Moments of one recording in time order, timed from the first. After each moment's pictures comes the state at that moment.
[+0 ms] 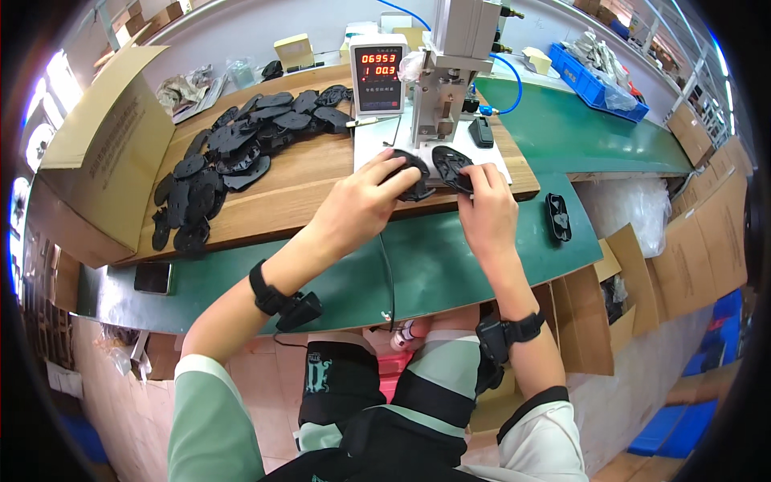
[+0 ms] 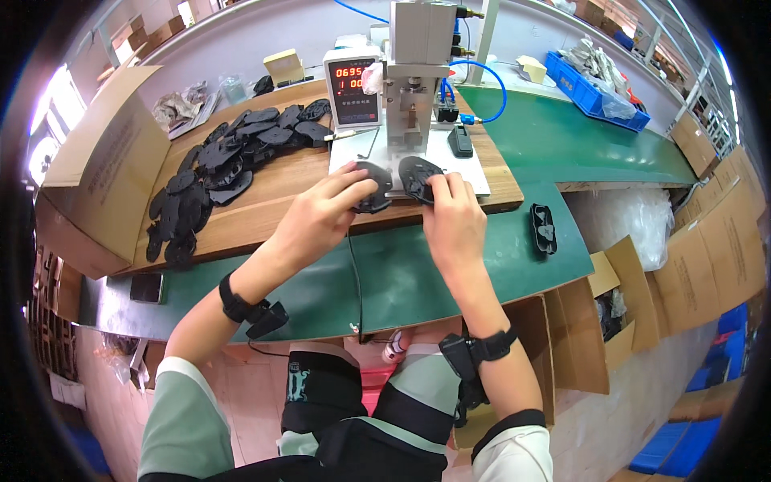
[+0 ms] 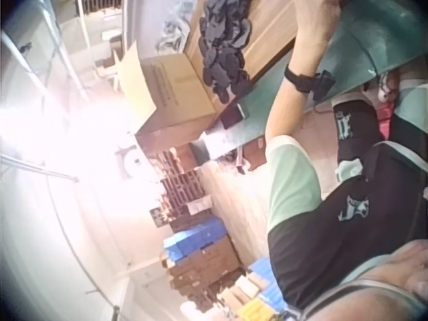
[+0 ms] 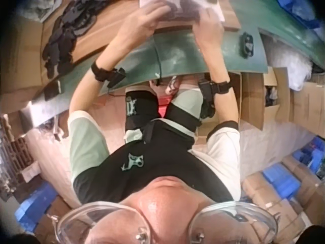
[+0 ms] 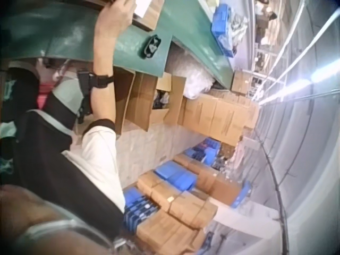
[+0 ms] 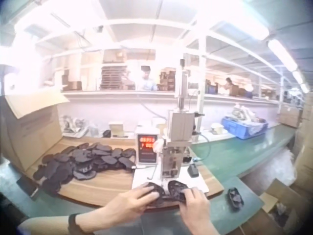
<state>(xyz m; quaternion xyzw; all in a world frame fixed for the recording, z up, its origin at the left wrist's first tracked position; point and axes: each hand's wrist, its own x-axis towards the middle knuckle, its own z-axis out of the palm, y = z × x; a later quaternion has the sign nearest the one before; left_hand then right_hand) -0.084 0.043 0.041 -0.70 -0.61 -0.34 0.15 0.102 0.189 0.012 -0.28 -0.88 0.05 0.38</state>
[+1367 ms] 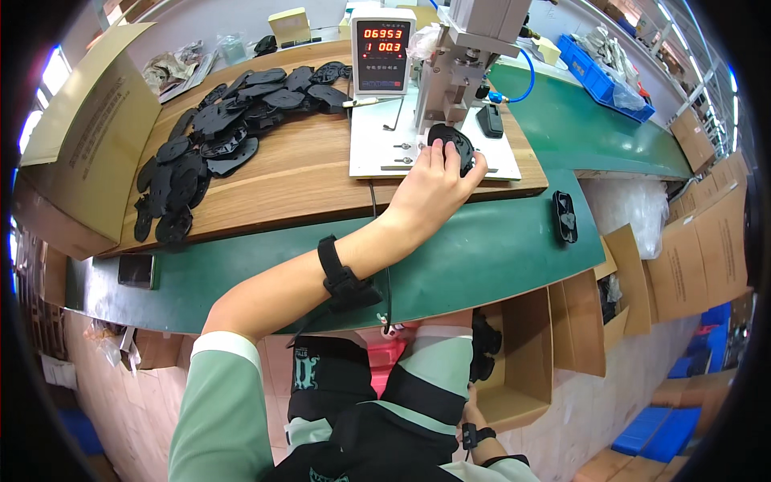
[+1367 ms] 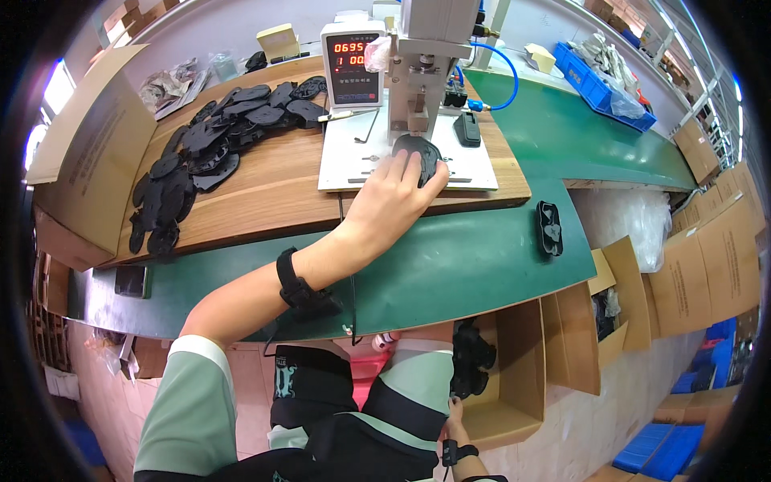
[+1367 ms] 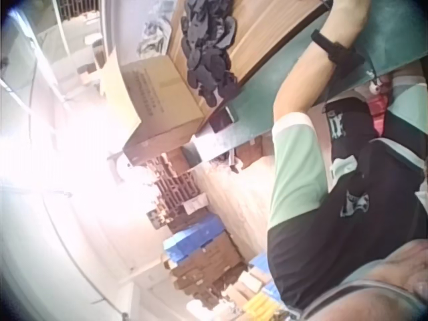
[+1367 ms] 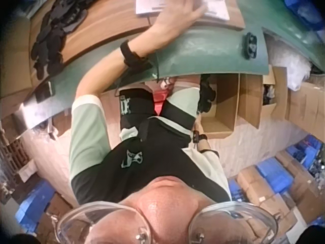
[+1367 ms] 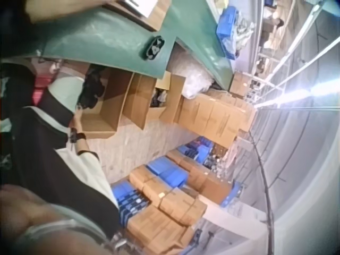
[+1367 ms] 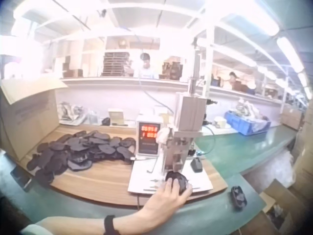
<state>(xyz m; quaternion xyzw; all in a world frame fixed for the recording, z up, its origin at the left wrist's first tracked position) -0.041 0.126 -0.001 -0.65 -0.65 -0.13 0.36 0.472 -0.030 -0.480 -0.70 -0.47 0.52 0.12</state>
